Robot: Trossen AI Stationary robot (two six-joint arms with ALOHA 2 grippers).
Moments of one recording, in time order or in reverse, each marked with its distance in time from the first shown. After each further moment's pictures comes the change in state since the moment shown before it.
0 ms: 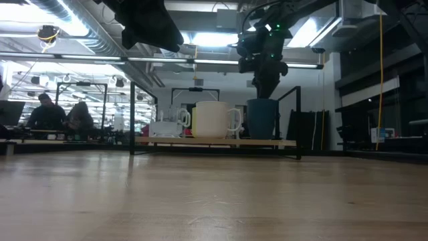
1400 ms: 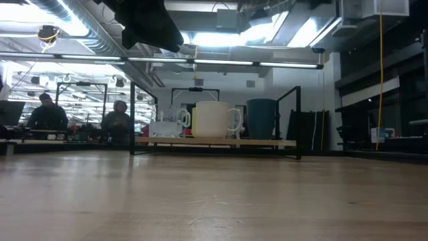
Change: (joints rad) left arm 0.000 0.000 0.000 0.000 0.000 0.000; right arm 0.457 -0.464 0.138 -0.401 -0.046 0.803
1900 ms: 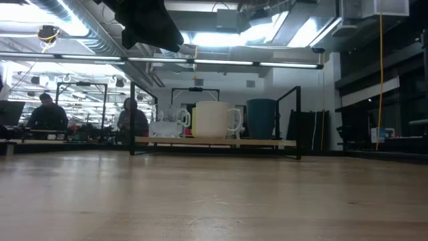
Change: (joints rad) left arm 0.000 0.000 0.000 0.001 -0.001 0.000; right arm 0.541 -0.181 -0.435 0.227 0.054 0.333
